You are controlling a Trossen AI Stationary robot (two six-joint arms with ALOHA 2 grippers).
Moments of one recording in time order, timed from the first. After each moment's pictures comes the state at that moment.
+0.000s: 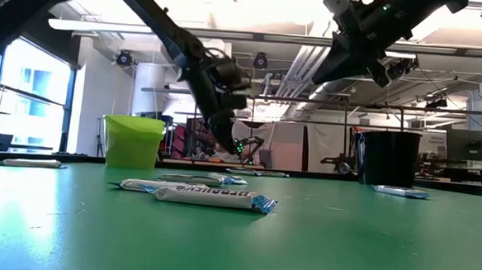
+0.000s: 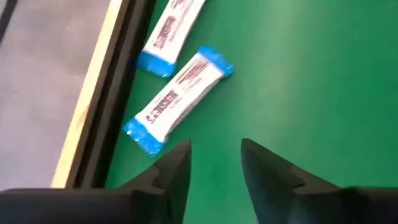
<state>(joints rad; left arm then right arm) 0.63 2.07 1.51 -0.46 0.12 0.43 0.07 1.23 0.81 -0.26 0.47 0.72</state>
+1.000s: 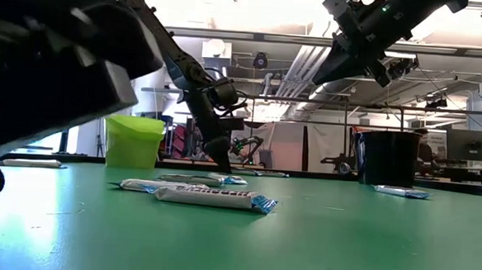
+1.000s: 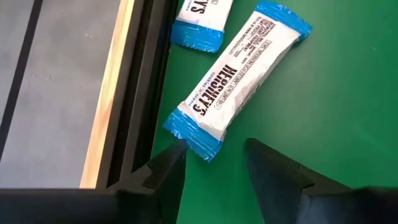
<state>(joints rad) 0.69 2.20 1.52 -0.34 0.08 0.58 0.07 1.23 0.81 -0.27 0.51 0.73</state>
